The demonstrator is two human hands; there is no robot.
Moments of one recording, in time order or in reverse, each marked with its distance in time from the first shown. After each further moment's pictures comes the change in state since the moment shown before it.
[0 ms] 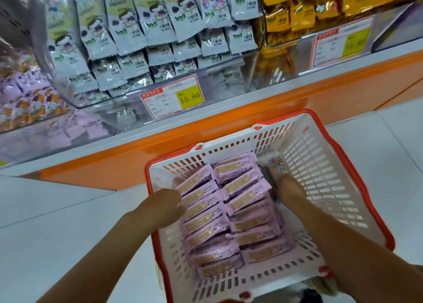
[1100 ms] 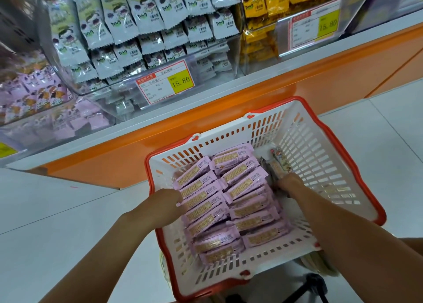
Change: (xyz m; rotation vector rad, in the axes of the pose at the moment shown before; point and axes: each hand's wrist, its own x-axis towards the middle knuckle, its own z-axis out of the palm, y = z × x) left_hand -0.023 0.003 0.015 0.018 0.002 0.037; right_hand -0.027 0.003 -0.011 0.378 -0.165 0.260
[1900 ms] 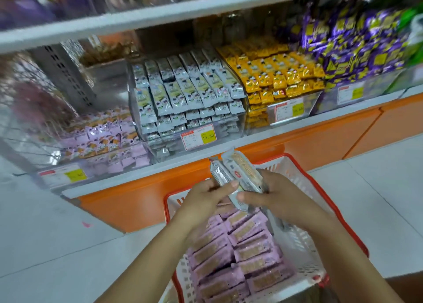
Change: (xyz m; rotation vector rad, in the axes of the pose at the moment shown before) left_hand -0.086 0.084 -0.068 -1.497 0.194 0.386; right_hand -0.296 -0.071 -0.107 0.350 -0.225 -1.019
